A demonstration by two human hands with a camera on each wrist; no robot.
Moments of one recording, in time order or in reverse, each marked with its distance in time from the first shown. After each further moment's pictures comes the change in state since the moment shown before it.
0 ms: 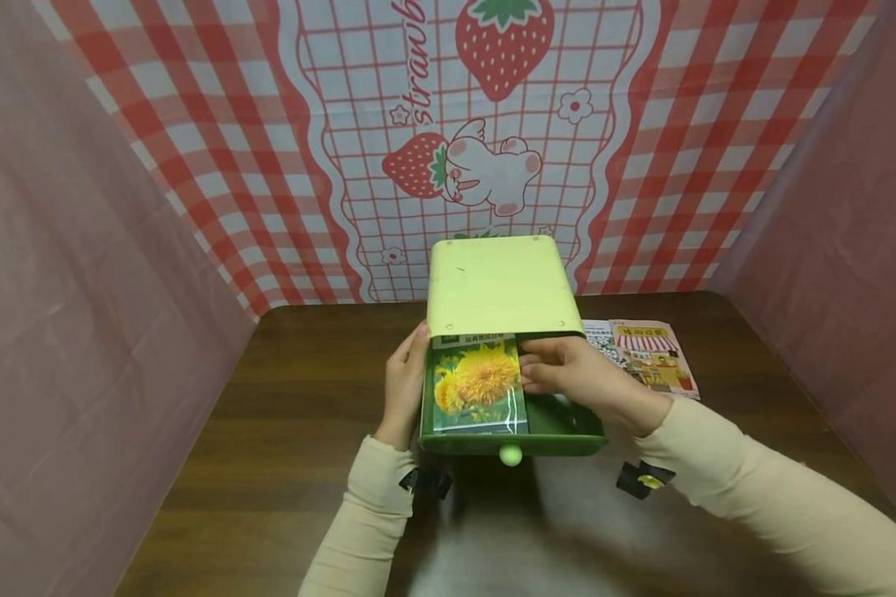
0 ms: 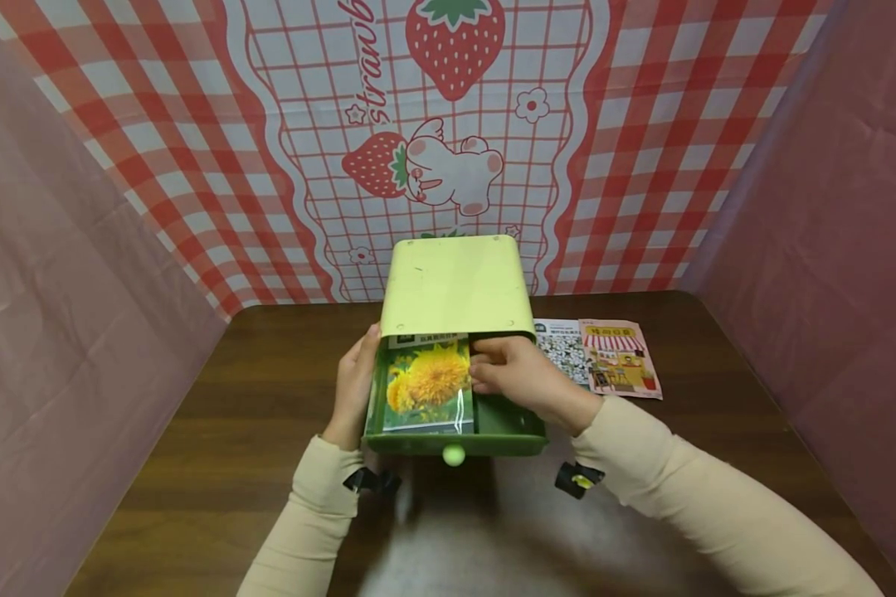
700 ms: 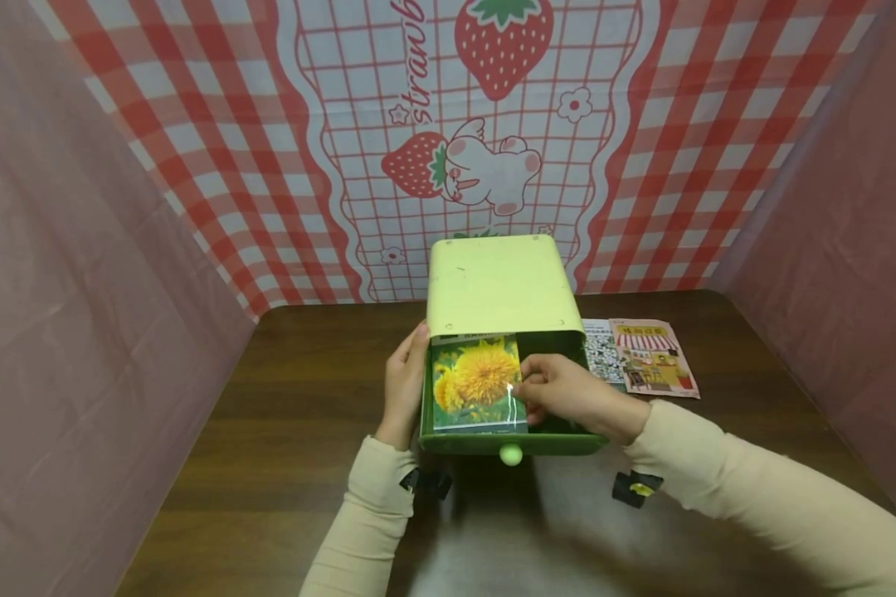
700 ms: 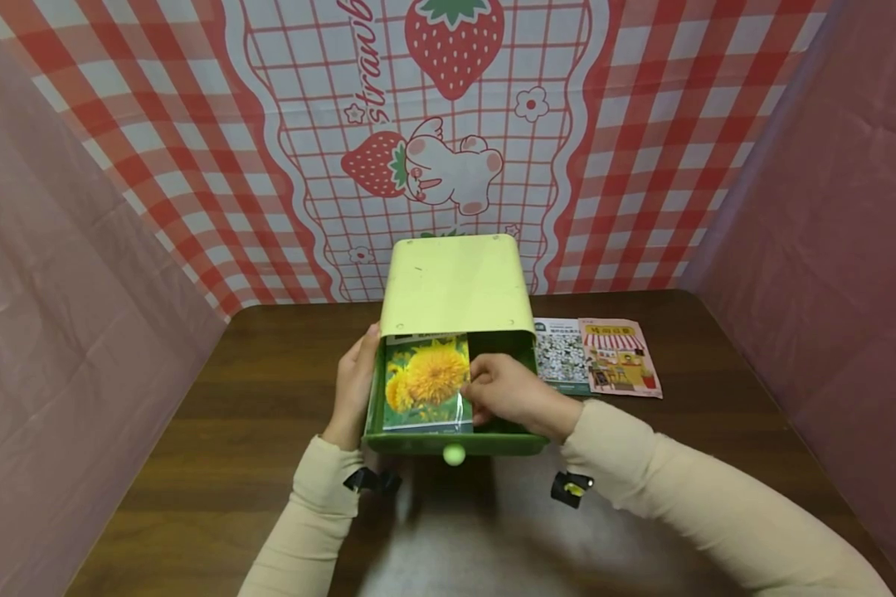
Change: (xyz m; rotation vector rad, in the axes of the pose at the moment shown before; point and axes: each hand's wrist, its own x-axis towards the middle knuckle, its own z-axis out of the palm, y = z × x) left_hand -0.001 0.001 0.001 -0.021 -0.001 -0.015; right_hand 0.002 0.008 0.017 -0.024 -0.036 0.049
